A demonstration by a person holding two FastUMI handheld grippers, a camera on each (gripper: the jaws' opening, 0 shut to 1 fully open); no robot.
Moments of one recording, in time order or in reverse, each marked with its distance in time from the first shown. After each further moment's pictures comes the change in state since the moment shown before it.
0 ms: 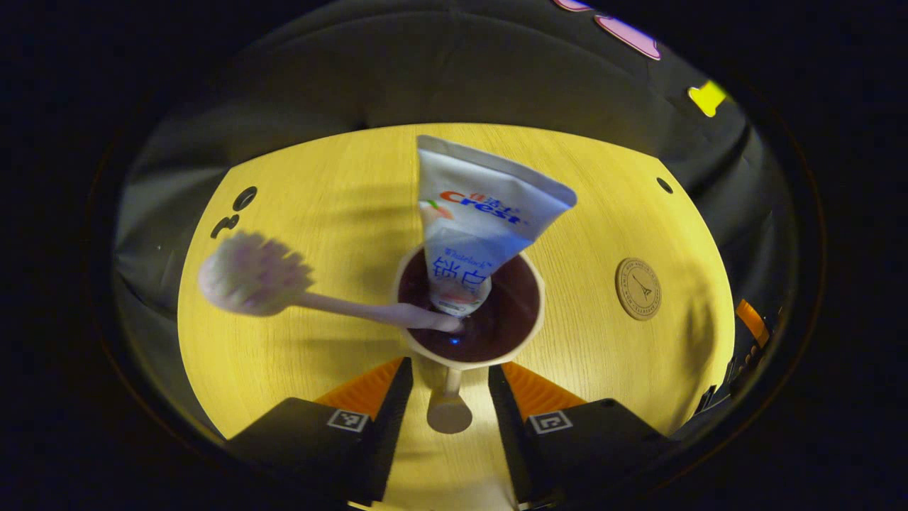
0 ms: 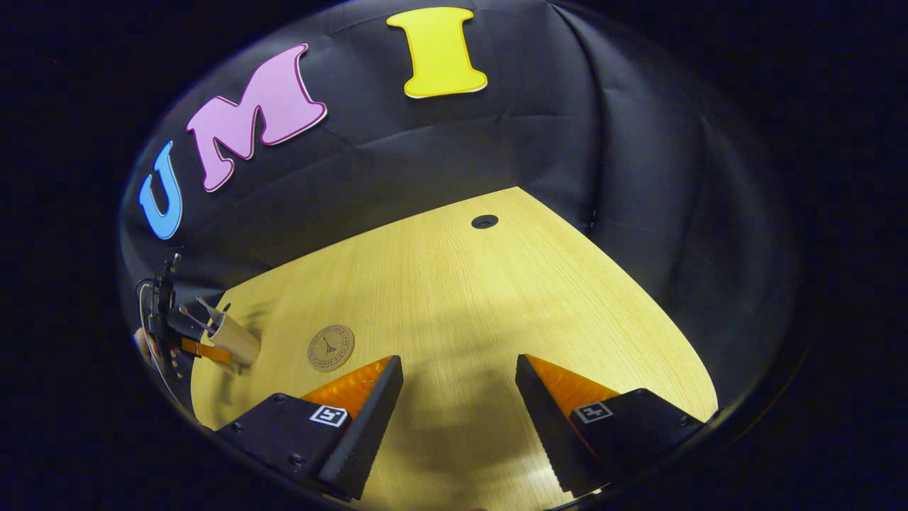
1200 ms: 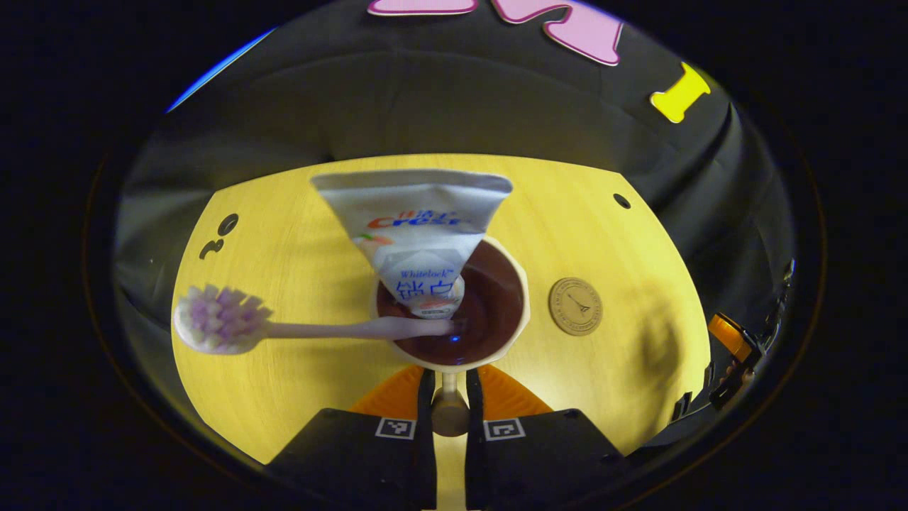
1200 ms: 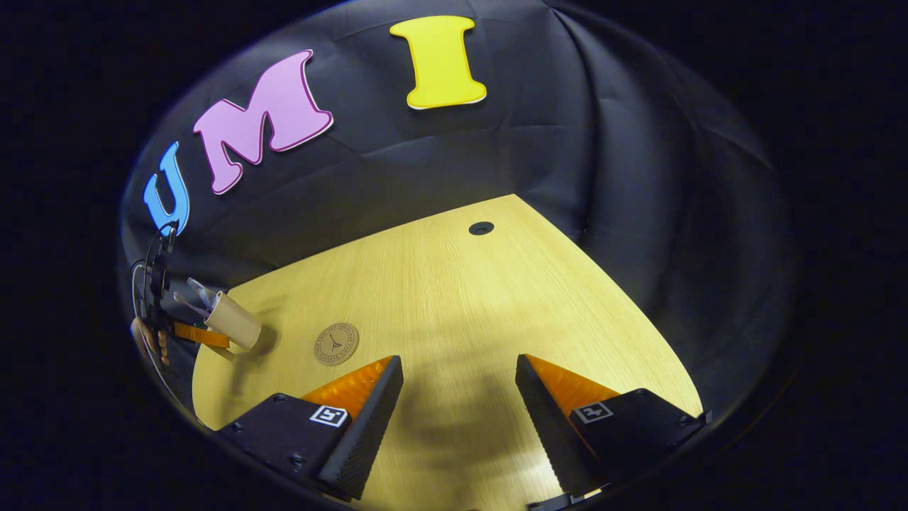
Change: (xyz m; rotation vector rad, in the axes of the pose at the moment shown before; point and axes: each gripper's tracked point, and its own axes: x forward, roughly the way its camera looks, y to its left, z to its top) left arm -0.042 -0.070 0.020 0.019 -0.106 -0.083; right arm -0.034 -0.007 0.007 -0.016 -0.018 -0.003
